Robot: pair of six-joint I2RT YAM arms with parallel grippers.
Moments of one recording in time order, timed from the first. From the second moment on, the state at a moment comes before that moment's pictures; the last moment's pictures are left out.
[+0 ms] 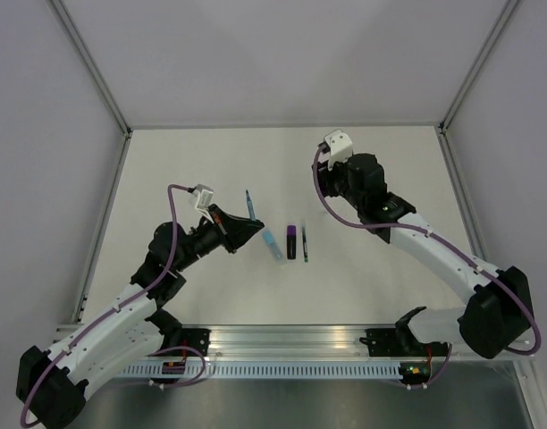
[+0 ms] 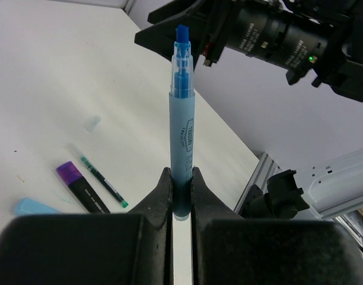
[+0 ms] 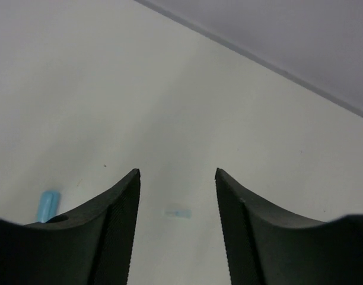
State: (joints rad) left arm -0.61 0.75 0.48 0.34 0.33 -0.61; right arm 0.58 1.28 1.01 -0.02 0.16 -0.08
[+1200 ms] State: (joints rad) left arm -0.61 0.66 0.47 0.26 0.26 -0.60; right arm 0.35 1.97 1.47 -0.77 -0.45 -1.21
